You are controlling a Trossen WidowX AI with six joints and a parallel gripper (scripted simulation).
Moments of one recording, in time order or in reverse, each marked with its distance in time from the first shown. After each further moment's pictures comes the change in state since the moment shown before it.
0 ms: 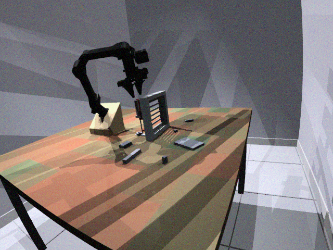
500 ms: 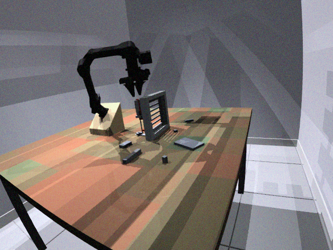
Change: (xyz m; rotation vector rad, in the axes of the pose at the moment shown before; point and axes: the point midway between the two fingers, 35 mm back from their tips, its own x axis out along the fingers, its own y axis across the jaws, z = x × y) arm 0.000 0.005 -0.001 -0.079 0.045 -0.105
